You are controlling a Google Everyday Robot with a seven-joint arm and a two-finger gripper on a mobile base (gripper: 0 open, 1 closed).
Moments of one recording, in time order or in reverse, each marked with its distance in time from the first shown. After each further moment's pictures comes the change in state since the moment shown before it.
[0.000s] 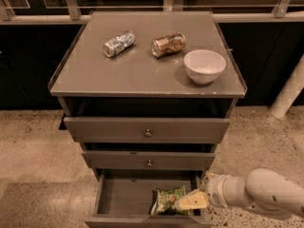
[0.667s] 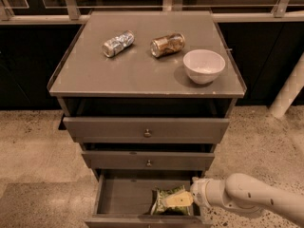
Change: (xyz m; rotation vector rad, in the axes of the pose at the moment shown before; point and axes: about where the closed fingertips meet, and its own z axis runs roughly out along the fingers) arm 0.017 -0.013 0.089 -0.074 -0.042 0.080
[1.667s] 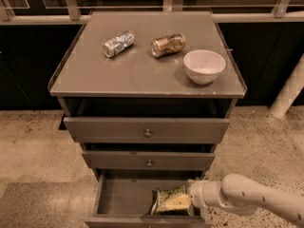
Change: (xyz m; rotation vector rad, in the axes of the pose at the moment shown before) arm 0.019 -0.009 0.031 -0.059 0.024 -0.029
